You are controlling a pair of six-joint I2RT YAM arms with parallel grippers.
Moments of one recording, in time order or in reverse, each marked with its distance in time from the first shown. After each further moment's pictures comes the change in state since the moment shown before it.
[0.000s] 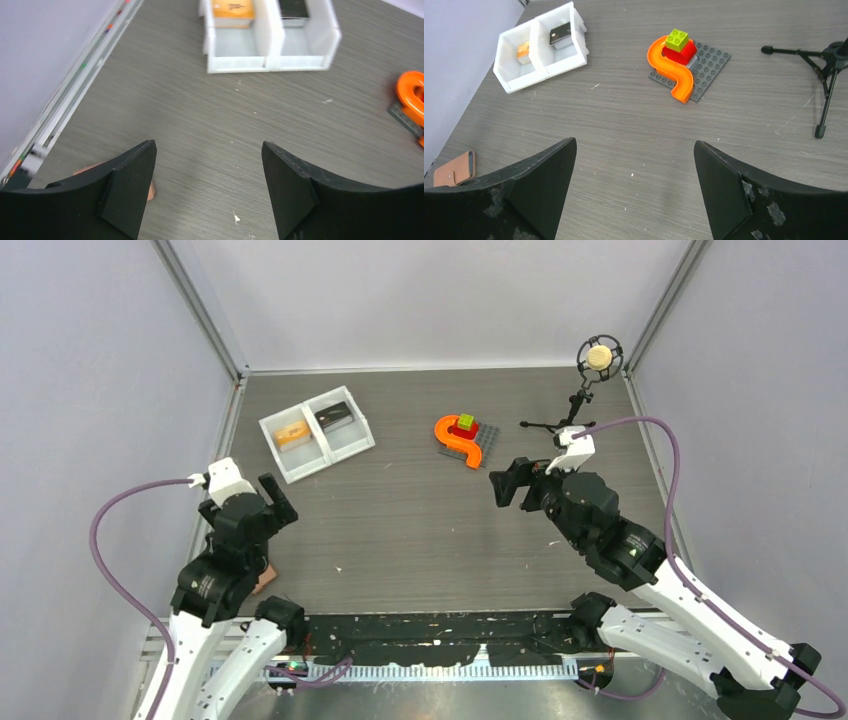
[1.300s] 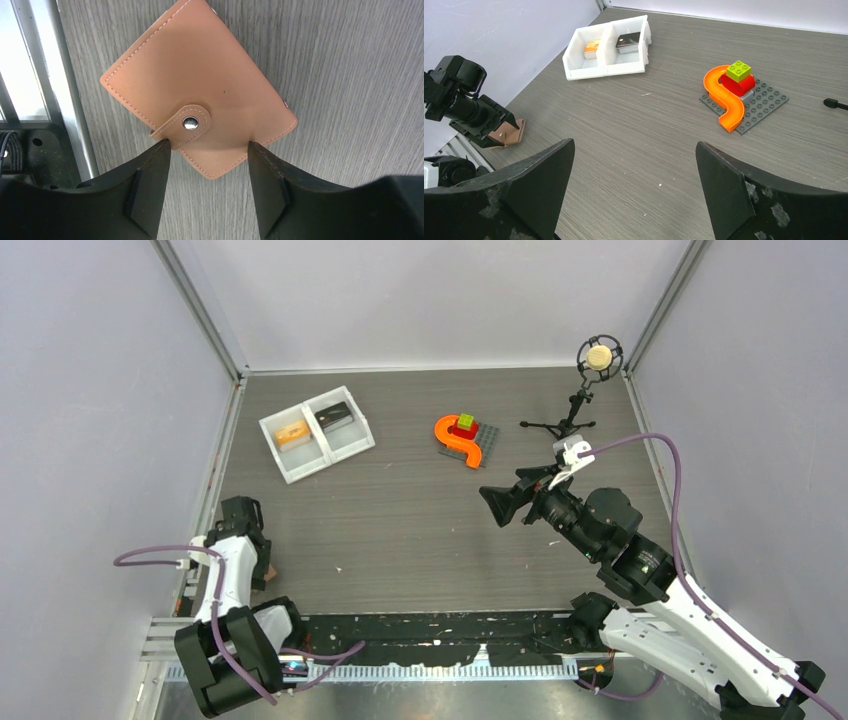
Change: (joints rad) left arm 0.728 0.500 -0.349 -0.007 0.159 -0.761; right arm 0.000 -0.124 -0.082 0.153 -0.262 -0.145
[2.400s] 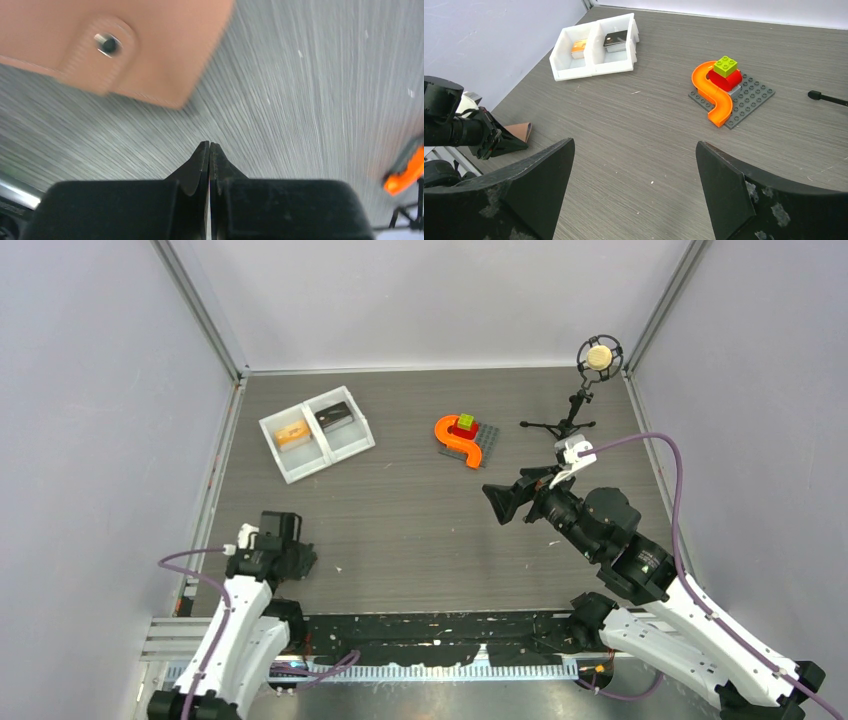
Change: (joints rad) left arm -0.399 -0.303 -0.100 0.018 0.274 -0.062; right arm 0.000 0.003 0.003 -0.021 0.050 0.000
